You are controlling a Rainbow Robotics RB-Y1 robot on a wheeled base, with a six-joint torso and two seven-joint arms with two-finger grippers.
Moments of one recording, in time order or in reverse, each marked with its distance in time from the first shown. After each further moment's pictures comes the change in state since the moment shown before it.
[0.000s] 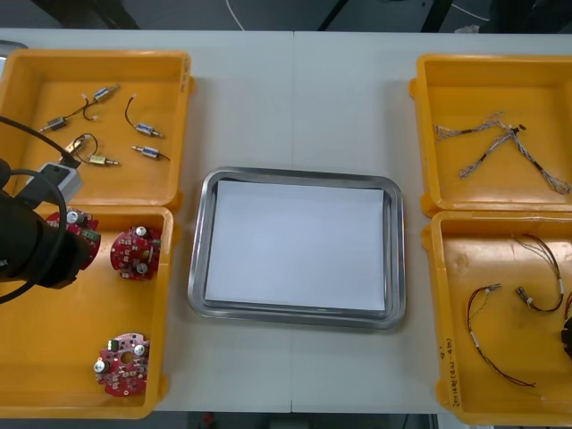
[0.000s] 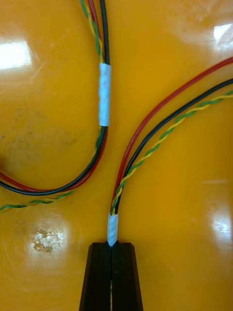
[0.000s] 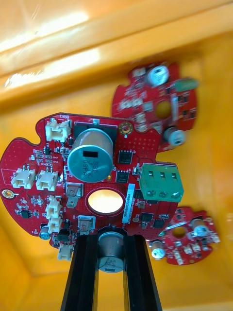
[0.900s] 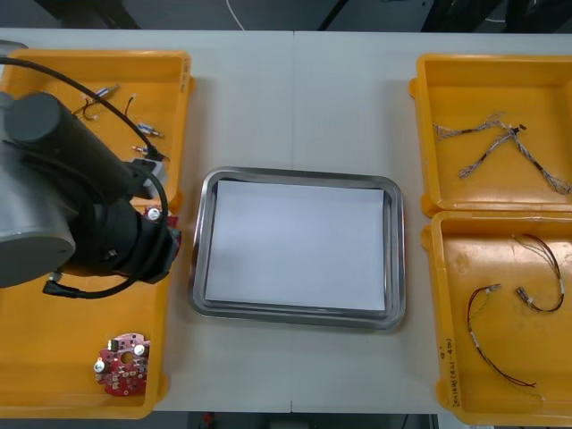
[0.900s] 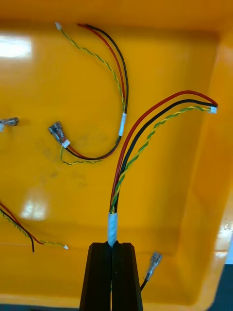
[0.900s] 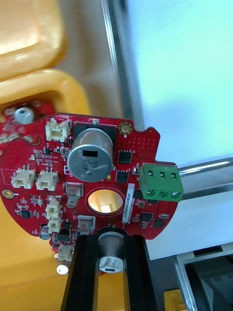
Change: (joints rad) right arm -0.063 -0.047 -0.317 -0.340 -0.083 0.542 0.008; left arm -0.342 -0.026 -0.423 -0.010 0.059 0.003 0.445
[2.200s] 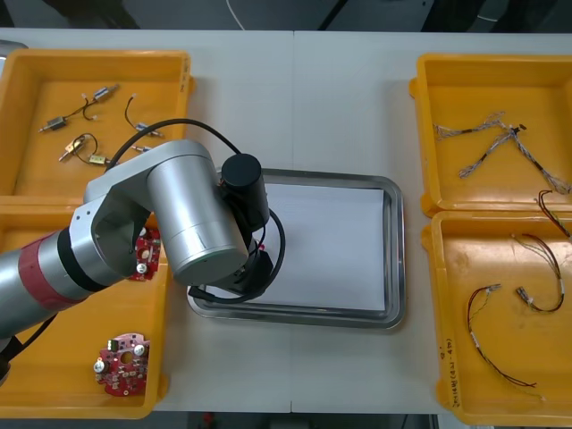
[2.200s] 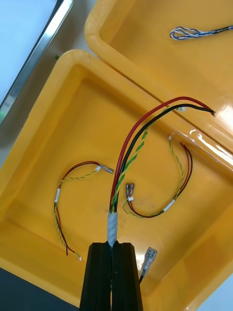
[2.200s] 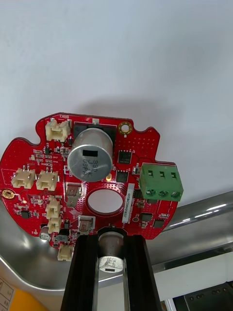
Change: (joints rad) right arm -0.323 -0.082 0.139 -0.261 -0.112 0.243 0.042; left arm -0.195 -0.257 -0.407 0.422 -0.150 -0.193 0.011
